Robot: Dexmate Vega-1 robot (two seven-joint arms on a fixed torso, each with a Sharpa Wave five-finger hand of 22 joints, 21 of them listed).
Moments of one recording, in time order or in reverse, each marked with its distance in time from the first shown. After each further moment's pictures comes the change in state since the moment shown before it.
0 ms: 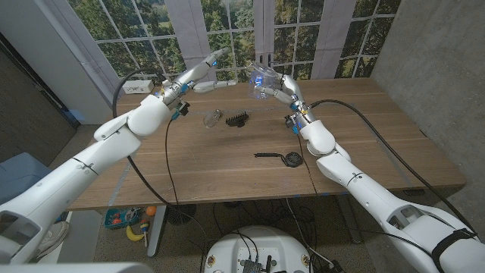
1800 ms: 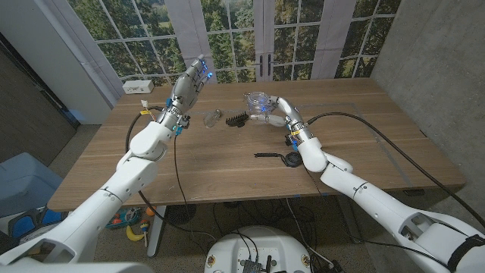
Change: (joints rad) left arm 0.142 -0.204 -0.053 0.136 -0.733 -0.147 -0.161; left_hand -0.350 0.091 0.483 0.063 0.068 0.024 0.134 -0.040 -0.006 0.001 -0.032 -0.016 -0.012 0.001 -0.057 -0.005 -0.019 0.011 -0.114 0.009 -0.014; right arm -0.027 -0.095 -0.122 -0.031 -0.459 -0.276 -0.395; right_hand -0.016 0.016 0.000 0.000 -0.003 0.000 0.000 -0.016 -0.055 0.000 0.000 -0.030 0.000 -0.005 -0.016 -0.119 -0.031 -0.060 -0.012 -0.008 -0.003
